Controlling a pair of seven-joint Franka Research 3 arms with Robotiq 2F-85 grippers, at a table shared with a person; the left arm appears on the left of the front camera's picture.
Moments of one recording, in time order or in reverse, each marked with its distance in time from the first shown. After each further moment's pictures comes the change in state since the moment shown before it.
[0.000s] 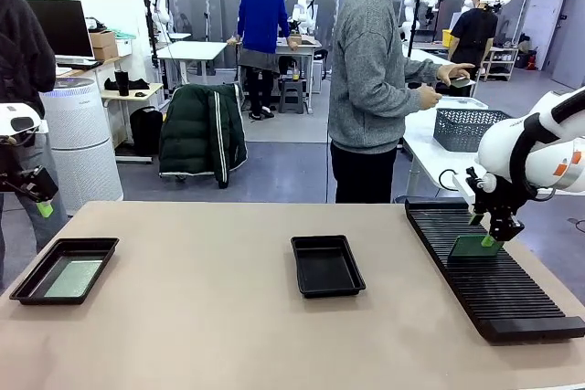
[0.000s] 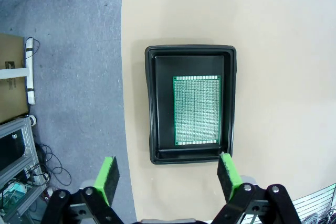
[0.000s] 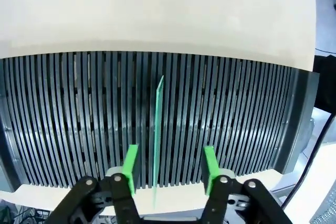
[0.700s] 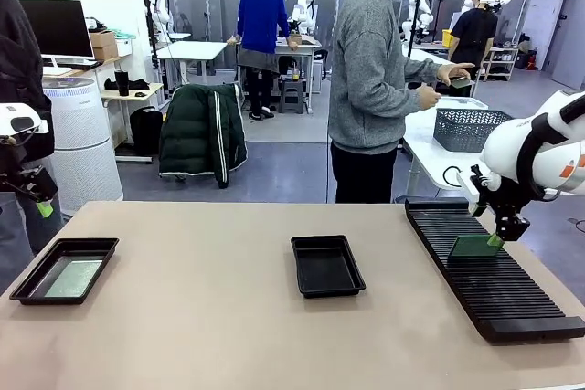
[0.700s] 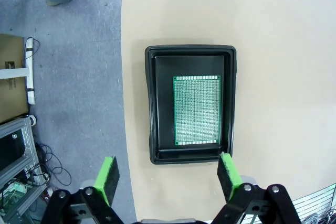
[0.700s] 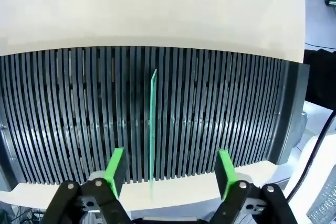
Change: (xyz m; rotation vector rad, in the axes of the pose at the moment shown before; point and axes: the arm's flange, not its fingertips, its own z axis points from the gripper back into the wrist) left arm 0.000 0.000 0.000 0.000 0.000 0.000; right arm -0.004 0.002 0.007 -0.045 0.006 -0.010
